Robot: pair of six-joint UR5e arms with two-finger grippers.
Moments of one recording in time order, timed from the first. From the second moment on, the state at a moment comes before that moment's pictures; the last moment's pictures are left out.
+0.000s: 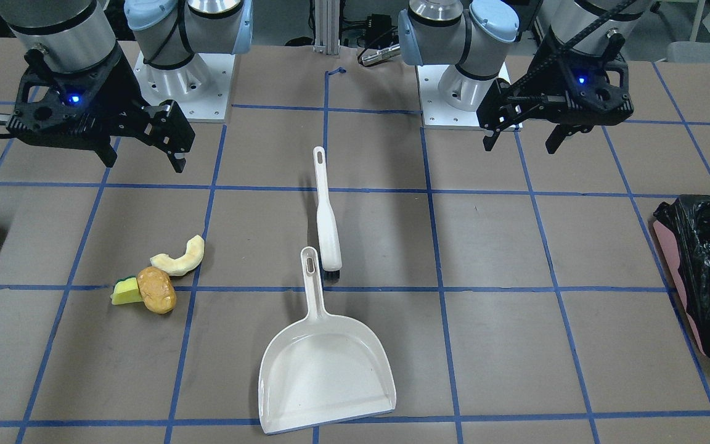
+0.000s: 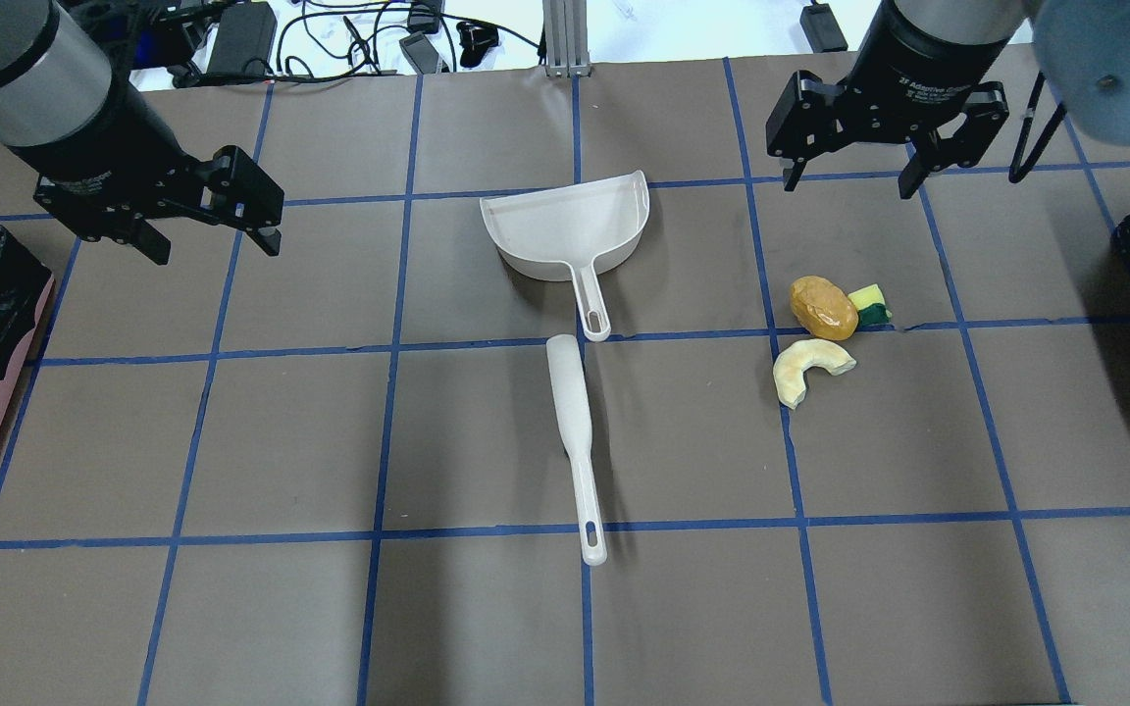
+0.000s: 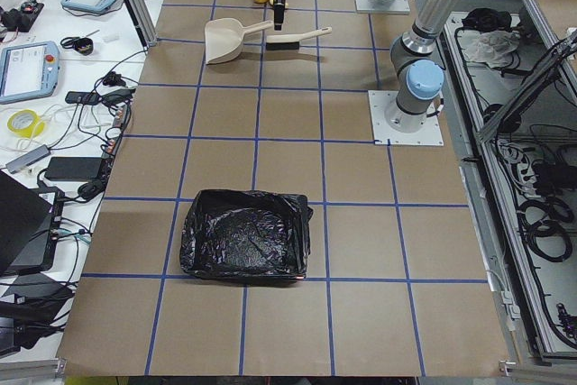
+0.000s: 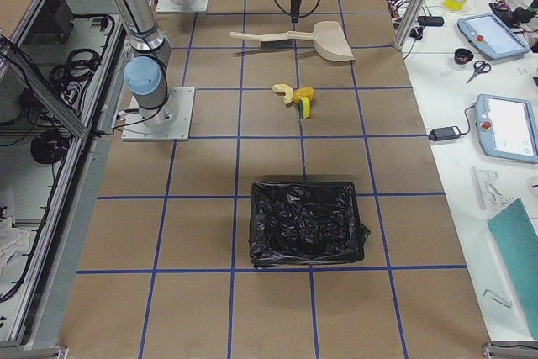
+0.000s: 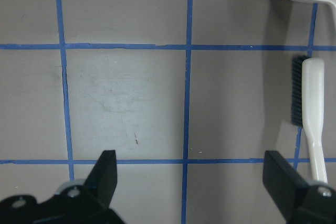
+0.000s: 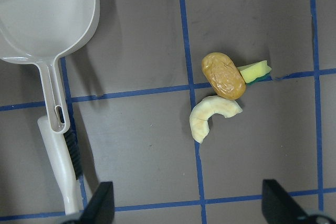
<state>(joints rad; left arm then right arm) -1.48 -1.48 -1.63 -1.55 1.53 0.08 1.58 -1.54 1.51 -1.59 -1.53 0.12</state>
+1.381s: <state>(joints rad) -1.48 -1.47 -1.64 -1.55 1.52 0.09 1.58 -1.55 1.51 -1.56 -1.53 0.12</state>
